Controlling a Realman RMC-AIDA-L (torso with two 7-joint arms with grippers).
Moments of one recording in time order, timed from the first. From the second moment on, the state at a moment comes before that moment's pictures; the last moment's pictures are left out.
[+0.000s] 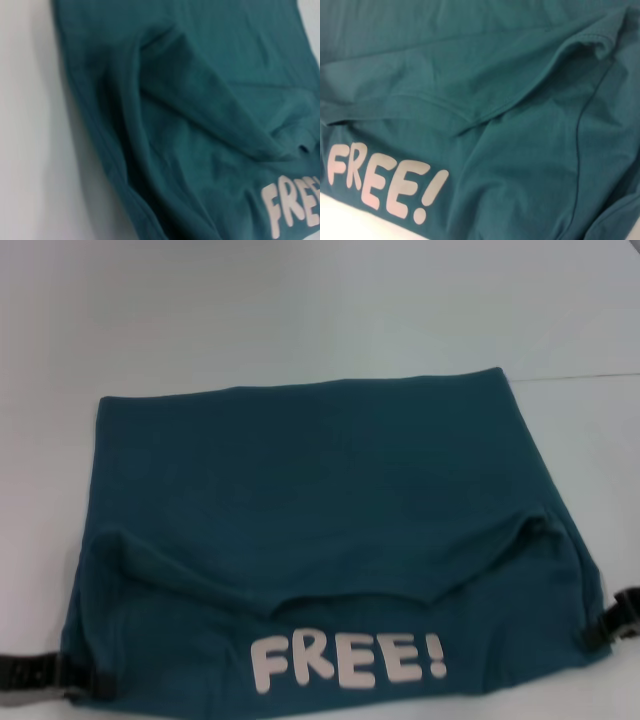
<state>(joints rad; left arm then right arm) -0.46 -2.07 0.65 0.94 2.45 1.70 -2.42 0.61 1.92 -0.70 -0.82 -2.61 -1.71 2.48</state>
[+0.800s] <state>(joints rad) -0.47 -2.05 0.55 0.95 2.53 1.79 -2.35 0.61 1.89 -0.61 -0.81 -2.60 -1.81 2.42</state>
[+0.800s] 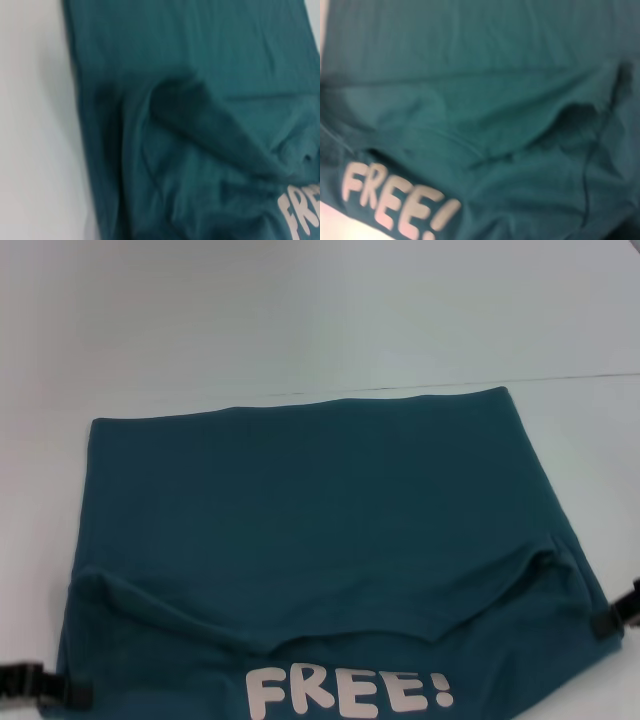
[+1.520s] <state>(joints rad) -0.67 -1.97 0.44 0.93 2.50 1.73 -2.51 0.67 1.84 -0.44 -0.81 -2.42 -1.65 2.45</state>
